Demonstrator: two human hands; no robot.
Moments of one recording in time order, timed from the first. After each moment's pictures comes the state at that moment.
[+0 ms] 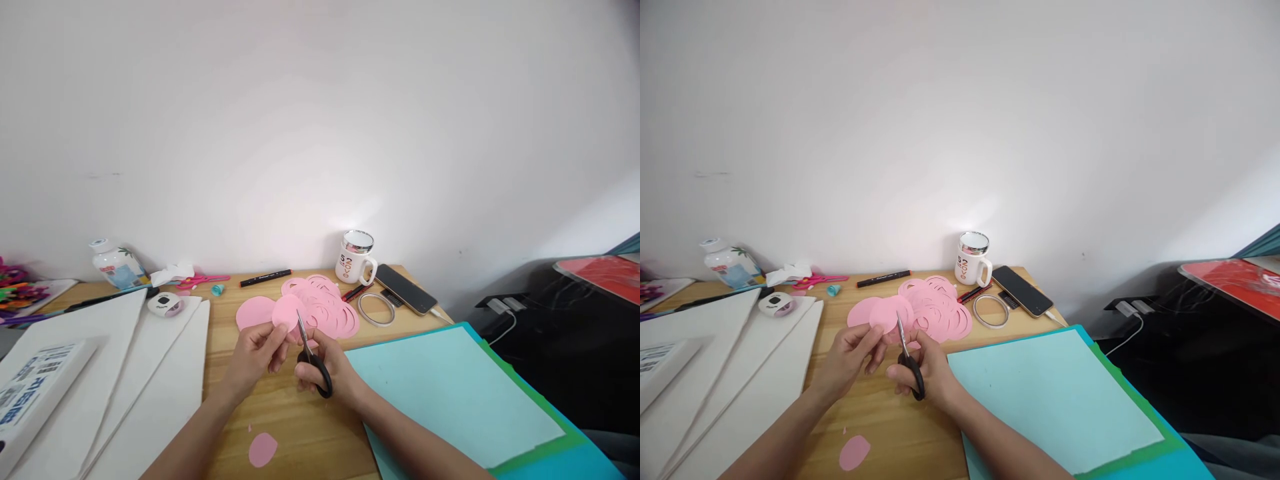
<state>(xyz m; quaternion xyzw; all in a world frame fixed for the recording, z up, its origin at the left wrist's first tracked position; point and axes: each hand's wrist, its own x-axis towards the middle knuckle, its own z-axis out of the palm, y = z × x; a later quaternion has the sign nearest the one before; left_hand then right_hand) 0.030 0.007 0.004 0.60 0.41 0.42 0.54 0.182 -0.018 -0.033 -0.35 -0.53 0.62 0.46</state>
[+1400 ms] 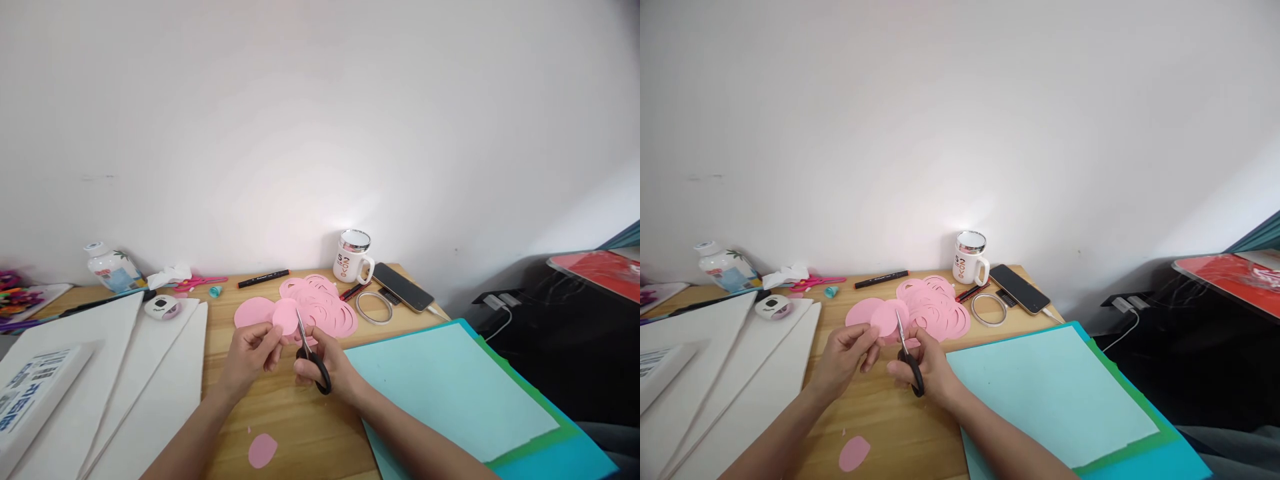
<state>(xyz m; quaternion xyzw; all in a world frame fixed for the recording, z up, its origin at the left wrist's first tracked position) 0.027 0.009 0.006 0.61 0.42 0.43 0.52 0.183 -0.016 -0.039 -0.32 -0.50 0.65 0.48</state>
